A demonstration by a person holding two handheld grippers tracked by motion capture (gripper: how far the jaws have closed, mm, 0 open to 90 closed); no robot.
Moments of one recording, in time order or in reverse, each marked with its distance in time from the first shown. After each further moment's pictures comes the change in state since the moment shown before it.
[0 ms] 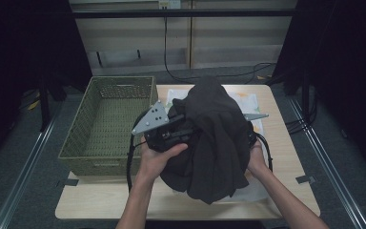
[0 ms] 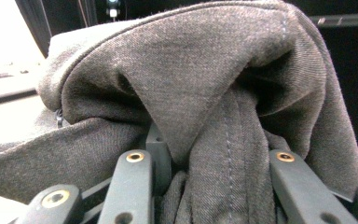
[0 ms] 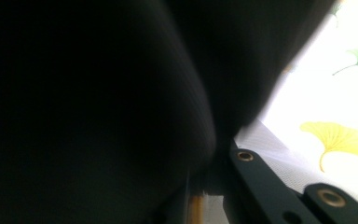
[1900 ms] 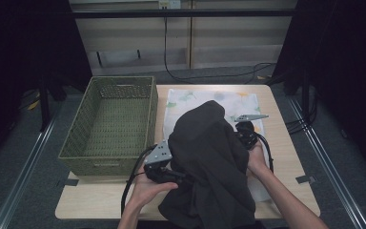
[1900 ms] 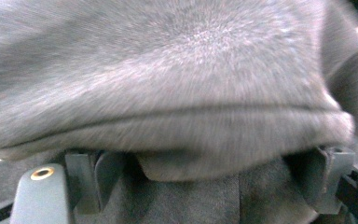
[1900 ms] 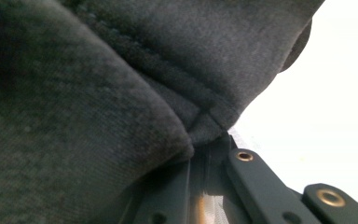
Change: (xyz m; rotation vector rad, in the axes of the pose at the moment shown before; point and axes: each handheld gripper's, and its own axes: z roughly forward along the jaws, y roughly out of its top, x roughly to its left) left arm -0.007 -0.110 -0.015 0.305 0.015 -0.092; right arm -0.015 -0.009 0.005 0.036 -0.040 0.051
